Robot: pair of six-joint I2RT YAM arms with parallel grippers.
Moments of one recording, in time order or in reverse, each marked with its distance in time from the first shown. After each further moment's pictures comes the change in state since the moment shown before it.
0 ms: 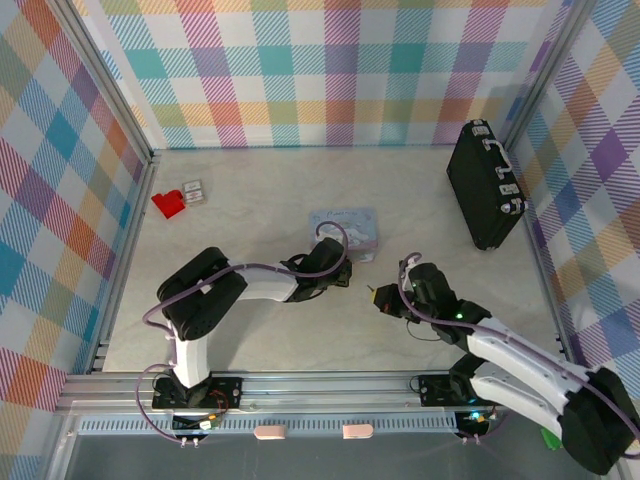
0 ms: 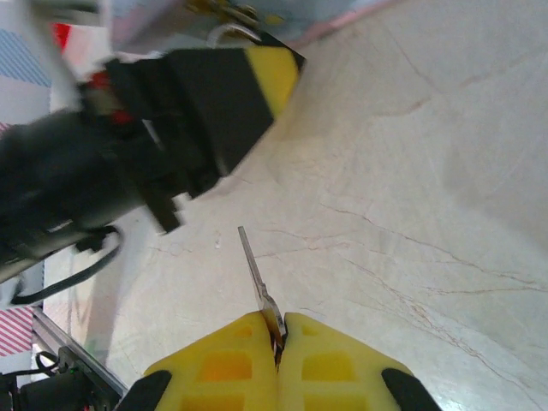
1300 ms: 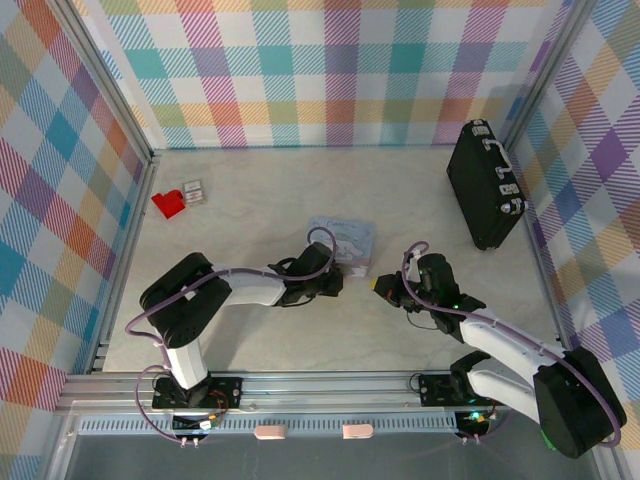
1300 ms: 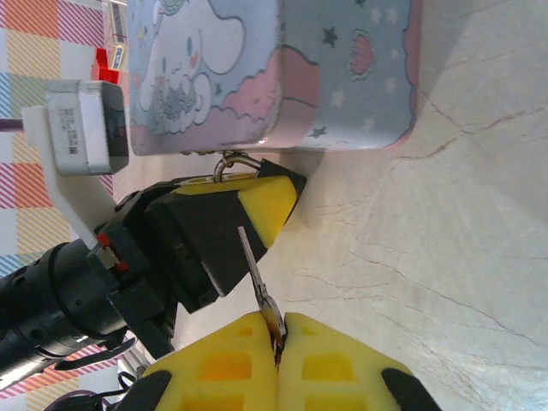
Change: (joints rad) left arm 0.019 -0.091 -0.109 -0.055 0.113 -0.005; right arm -0.162 0.119 -0.032 0.229 -0.191 0.064
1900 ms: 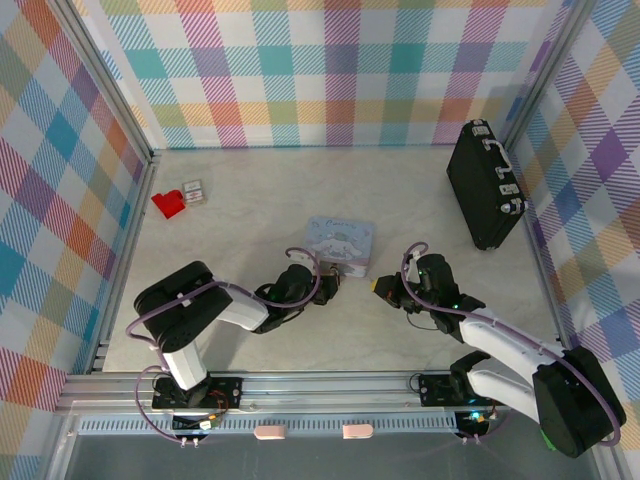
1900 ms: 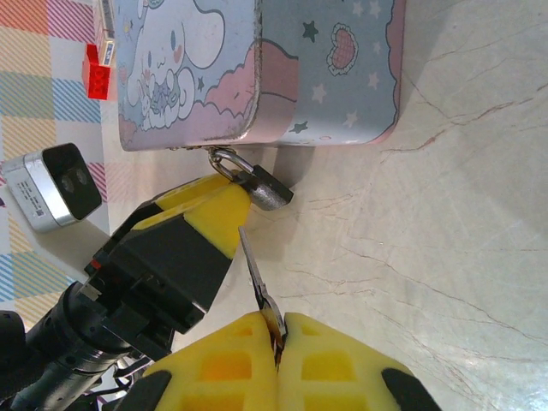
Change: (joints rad) left arm 0.000 -0.027 -0.315 0.571 -0.118 -0.035; right arm -0.001 0.007 0.000 -0.007 -0.001 -0.002
